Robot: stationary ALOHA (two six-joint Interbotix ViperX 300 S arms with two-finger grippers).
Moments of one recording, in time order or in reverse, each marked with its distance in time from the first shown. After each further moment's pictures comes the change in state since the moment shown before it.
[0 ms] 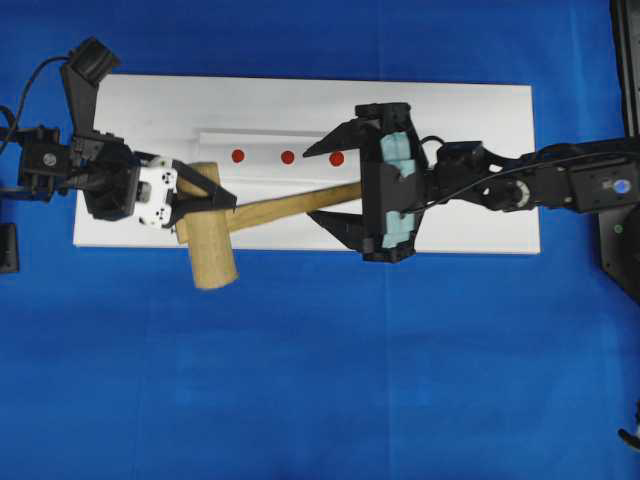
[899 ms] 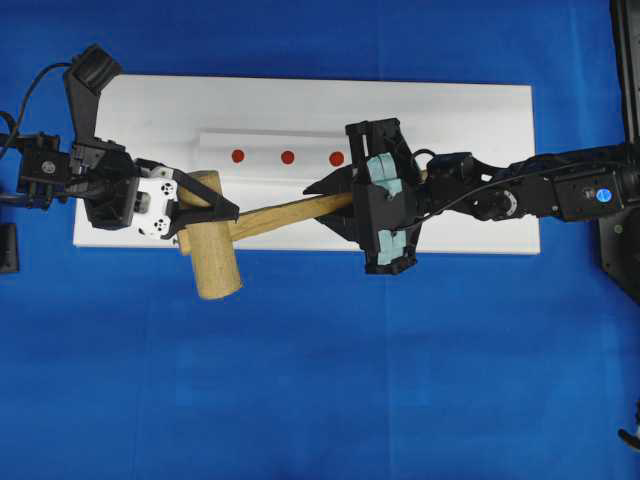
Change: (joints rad) left arm -0.026 -0.003 -0.017 0.002 0.000 0.011; right arm 0.009 0.032 0.000 -0.005 0.025 -0.018
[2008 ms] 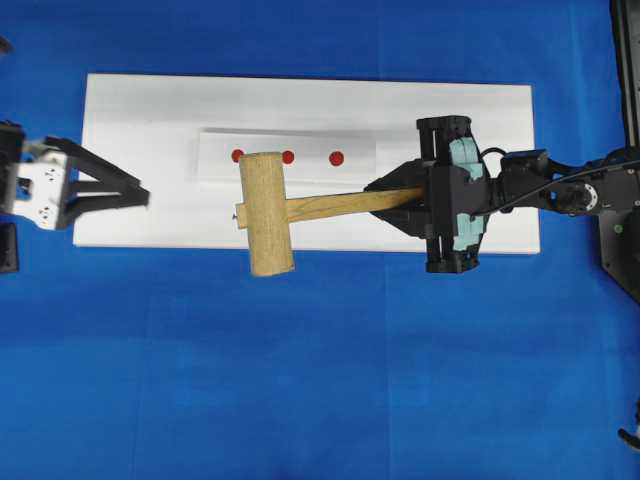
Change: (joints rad) left arm 0.032 -0.420 0.163 0.009 0.221 0.084; right arm 0.015 -0.222 0.199 0.098 0.015 0.014
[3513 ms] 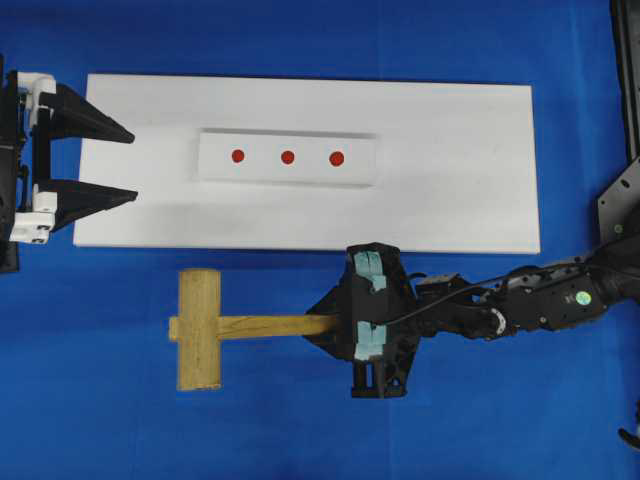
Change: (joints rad) left arm 0.084 -0.012 0.021 0.002 0.060 0.942; right arm 0.318 0.351 -0.291 0.298 -0.103 0.187
